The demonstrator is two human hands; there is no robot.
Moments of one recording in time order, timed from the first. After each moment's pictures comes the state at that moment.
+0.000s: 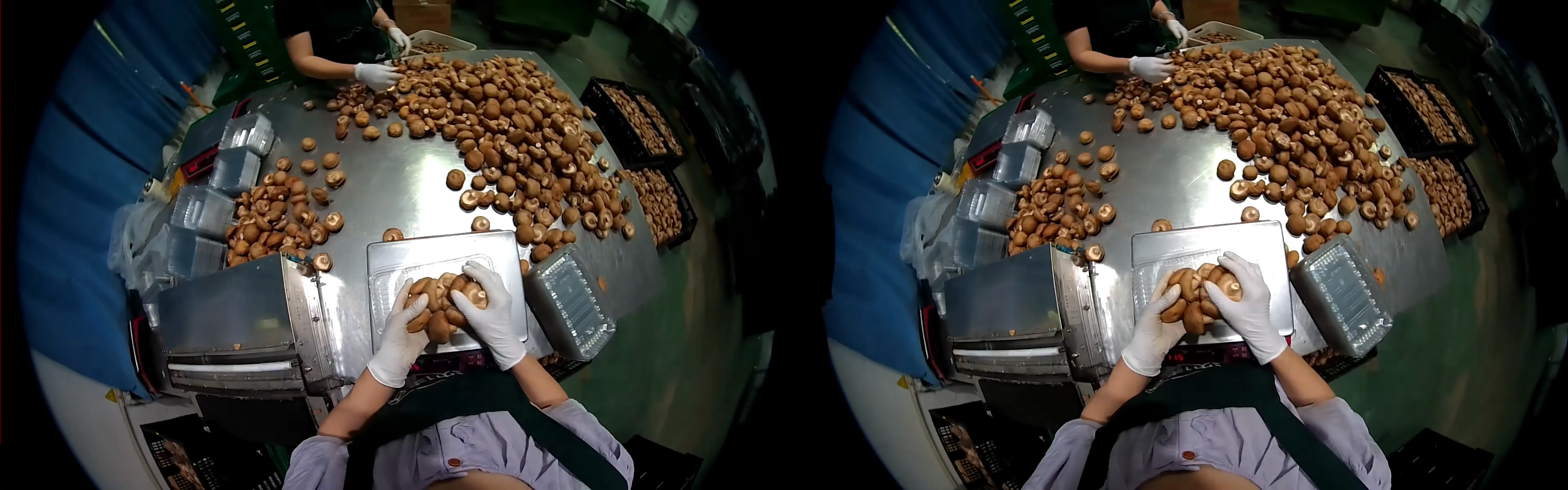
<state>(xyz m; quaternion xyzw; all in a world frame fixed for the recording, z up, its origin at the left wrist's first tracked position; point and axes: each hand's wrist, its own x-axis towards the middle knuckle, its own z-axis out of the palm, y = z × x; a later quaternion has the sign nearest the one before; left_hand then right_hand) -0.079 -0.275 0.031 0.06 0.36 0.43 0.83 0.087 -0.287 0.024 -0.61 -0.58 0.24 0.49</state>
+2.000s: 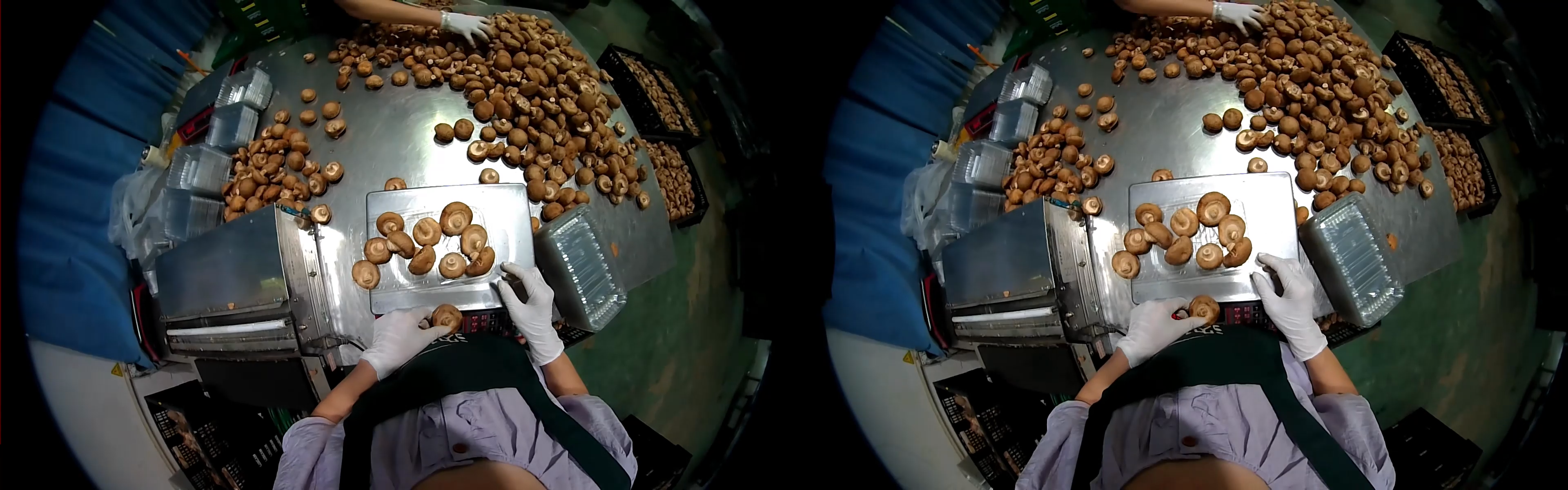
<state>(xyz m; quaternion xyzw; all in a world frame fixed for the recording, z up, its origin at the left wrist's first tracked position) -0.103 -0.324 0.049 0.74 0.55 -0.06 0.38 0.128 -0.352 0.021 -0.65 -0.59 0.23 0.42</state>
